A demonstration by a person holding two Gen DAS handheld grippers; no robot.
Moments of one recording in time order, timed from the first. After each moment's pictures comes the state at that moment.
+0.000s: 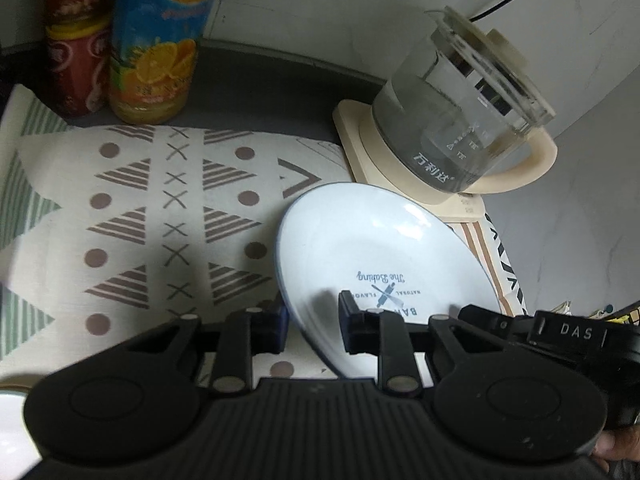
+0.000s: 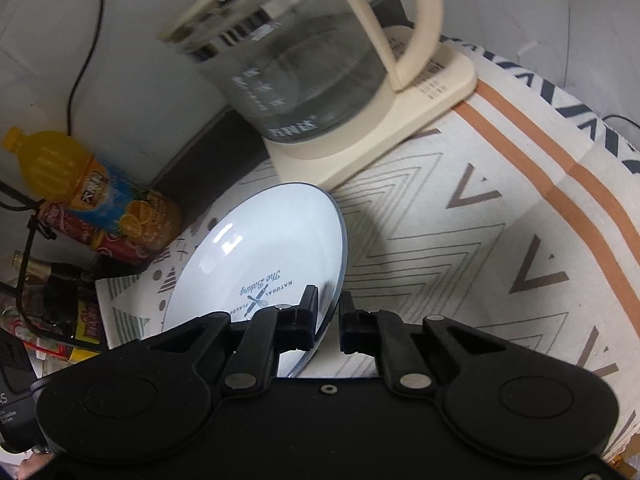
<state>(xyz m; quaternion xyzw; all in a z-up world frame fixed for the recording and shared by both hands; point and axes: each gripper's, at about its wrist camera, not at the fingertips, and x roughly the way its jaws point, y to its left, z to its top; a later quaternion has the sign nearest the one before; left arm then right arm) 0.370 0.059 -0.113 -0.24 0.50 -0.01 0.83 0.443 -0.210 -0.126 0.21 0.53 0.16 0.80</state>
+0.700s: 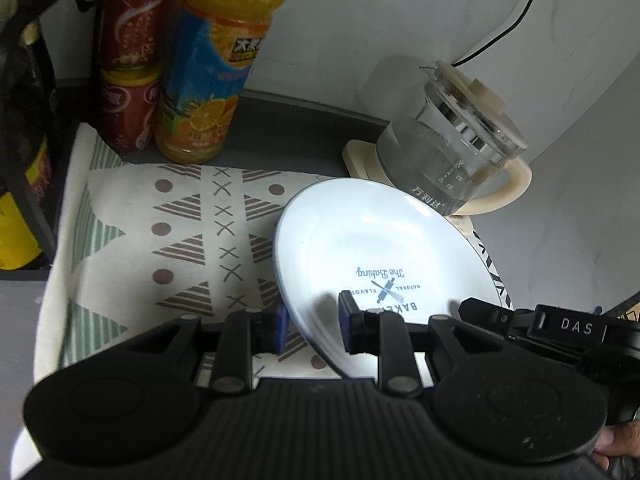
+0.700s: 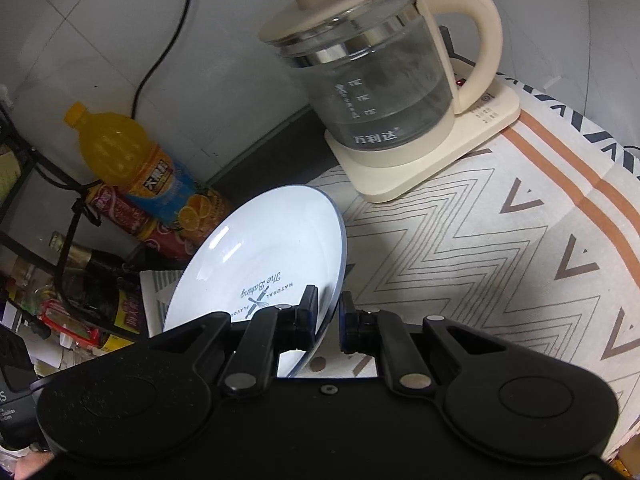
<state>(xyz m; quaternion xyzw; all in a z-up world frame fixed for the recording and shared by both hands) 0.328 0.100 -0.075 -0.23 0.46 -0.02 0.85 0.405 -0.171 -0.085 0.20 0.50 0.18 0.83</state>
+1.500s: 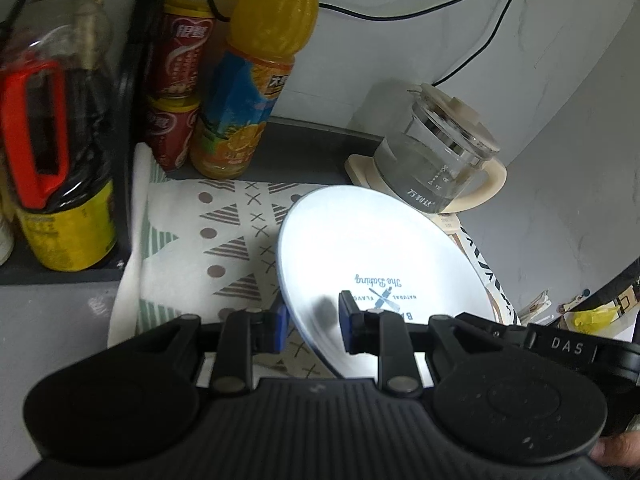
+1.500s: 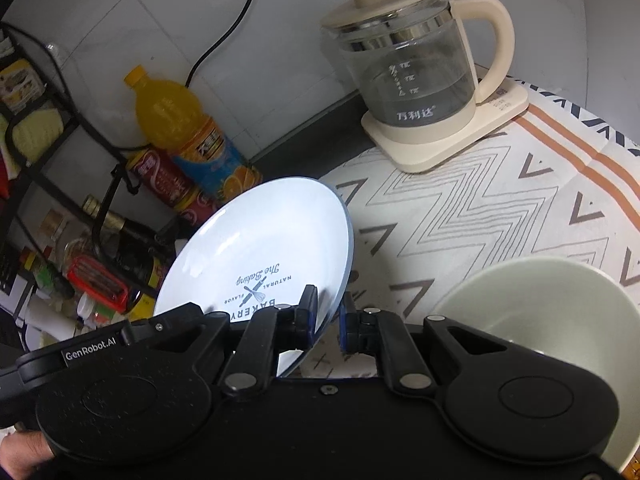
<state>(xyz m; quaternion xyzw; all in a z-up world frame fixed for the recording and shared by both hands) 0.265 0.141 -0.051 -0.22 0.43 -0.04 0.87 0.330 -0.133 -0.067 0.19 0.47 0.17 0.84</state>
